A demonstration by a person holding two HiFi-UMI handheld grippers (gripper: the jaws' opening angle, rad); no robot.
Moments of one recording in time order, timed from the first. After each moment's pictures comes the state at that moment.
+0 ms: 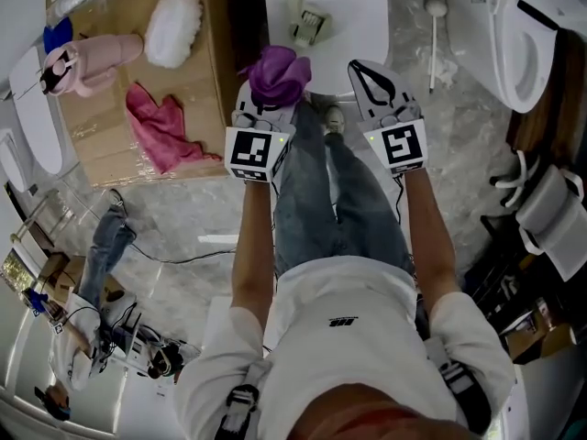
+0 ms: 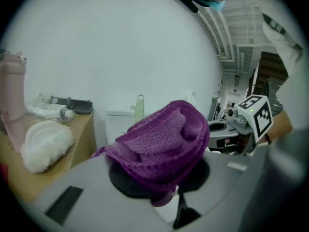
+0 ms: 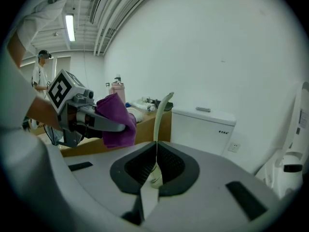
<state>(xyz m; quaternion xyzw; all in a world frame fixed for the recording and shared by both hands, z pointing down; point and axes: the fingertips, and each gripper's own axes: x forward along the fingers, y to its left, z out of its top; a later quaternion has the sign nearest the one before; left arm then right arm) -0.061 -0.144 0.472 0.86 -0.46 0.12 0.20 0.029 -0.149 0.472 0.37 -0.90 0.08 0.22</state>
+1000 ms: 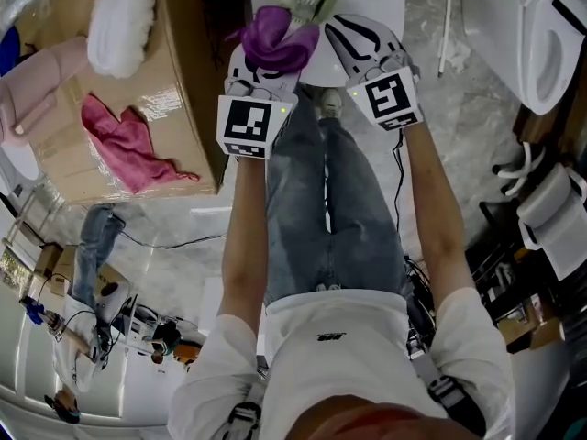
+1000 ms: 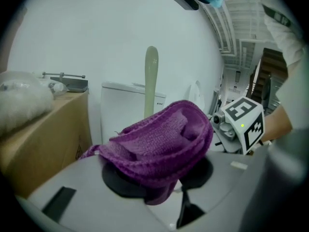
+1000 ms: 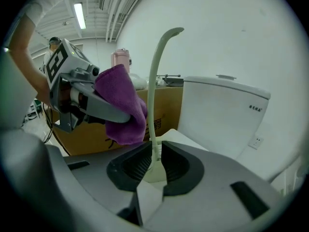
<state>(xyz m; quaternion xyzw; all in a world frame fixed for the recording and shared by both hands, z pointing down) -0.046 -0.193 0.599 0.86 -0.44 0.15 0.21 0.000 -0.200 0.635 0.29 -0.91 0.07 0.29</state>
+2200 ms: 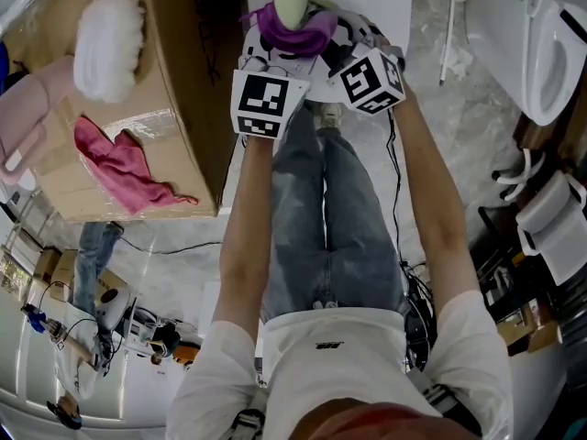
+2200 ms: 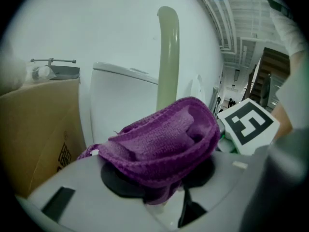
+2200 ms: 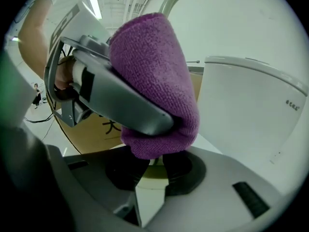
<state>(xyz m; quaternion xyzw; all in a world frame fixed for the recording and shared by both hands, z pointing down) -0.025 -0.245 0.653 0.86 -0.42 0.16 0.22 -0.035 -0.225 0.711 0.20 -0.91 0.03 0.35</state>
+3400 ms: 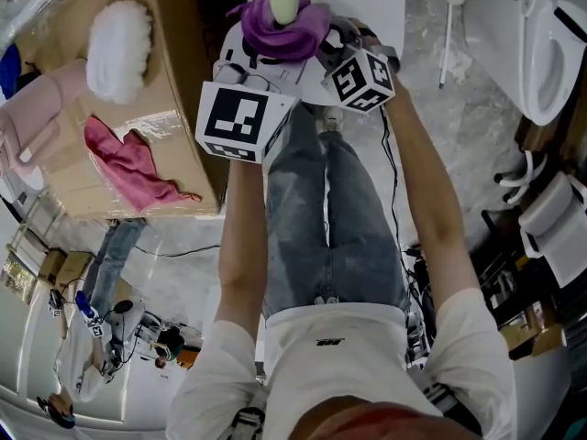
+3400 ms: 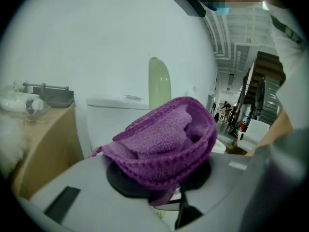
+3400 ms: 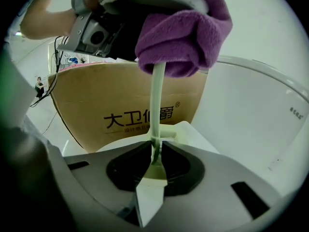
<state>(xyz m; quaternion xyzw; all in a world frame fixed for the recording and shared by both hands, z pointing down) -0.028 -0.267 0.551 0.88 -0.41 0.13 0.20 -0.034 -0.226 0.714 0.18 -0.91 0.00 0.38</state>
